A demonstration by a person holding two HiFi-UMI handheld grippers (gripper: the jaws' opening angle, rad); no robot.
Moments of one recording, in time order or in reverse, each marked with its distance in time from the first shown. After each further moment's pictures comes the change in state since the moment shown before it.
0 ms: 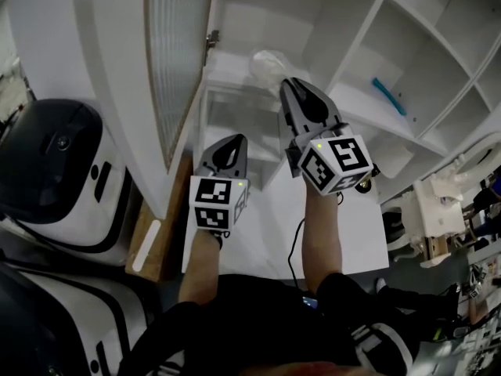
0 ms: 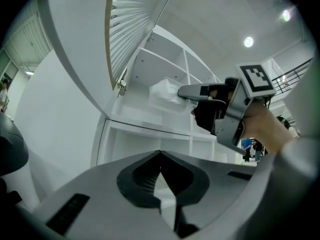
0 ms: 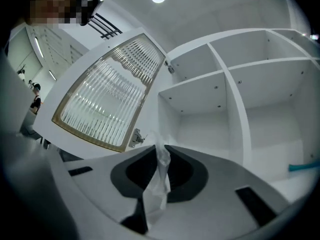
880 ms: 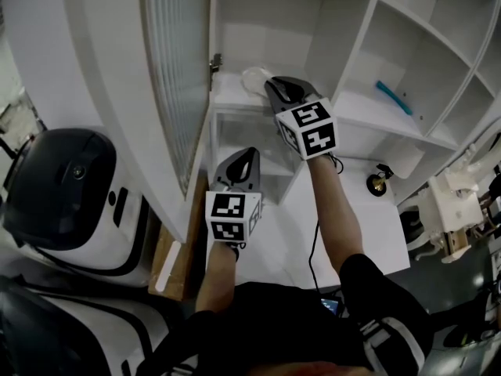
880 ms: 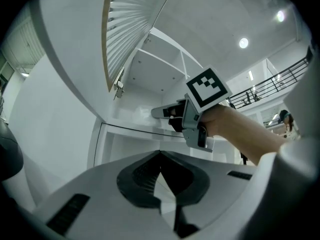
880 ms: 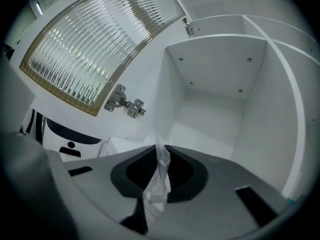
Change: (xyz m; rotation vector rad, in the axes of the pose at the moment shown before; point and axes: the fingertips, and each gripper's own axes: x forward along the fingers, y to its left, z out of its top) left arm 0.009 0.003 0.007 0.031 -0.031 -0.033; right arm 0.084 -0.023 -0.057 -0.243 0.322 -0.018
